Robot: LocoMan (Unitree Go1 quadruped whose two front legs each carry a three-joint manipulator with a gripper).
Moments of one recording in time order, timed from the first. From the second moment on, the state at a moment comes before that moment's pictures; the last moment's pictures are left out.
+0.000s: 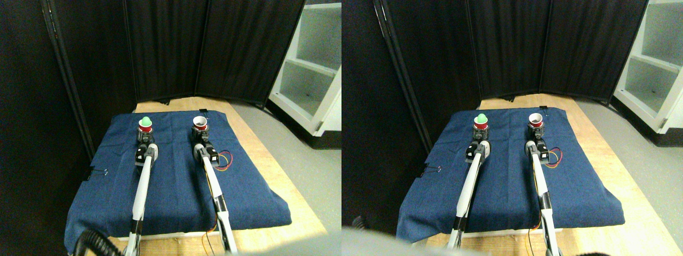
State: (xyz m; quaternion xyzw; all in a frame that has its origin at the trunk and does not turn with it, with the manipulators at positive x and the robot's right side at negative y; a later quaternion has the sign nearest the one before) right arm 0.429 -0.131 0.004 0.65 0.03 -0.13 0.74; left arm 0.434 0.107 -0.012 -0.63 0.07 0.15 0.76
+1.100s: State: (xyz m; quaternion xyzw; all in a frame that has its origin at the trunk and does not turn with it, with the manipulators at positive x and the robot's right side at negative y) right arm 0.411 -0.138 -0.015 0.70 0.15 -0.17 0.67; left arm 0.423 0.115 -0.027 -0.59 0.06 0.19 0.78
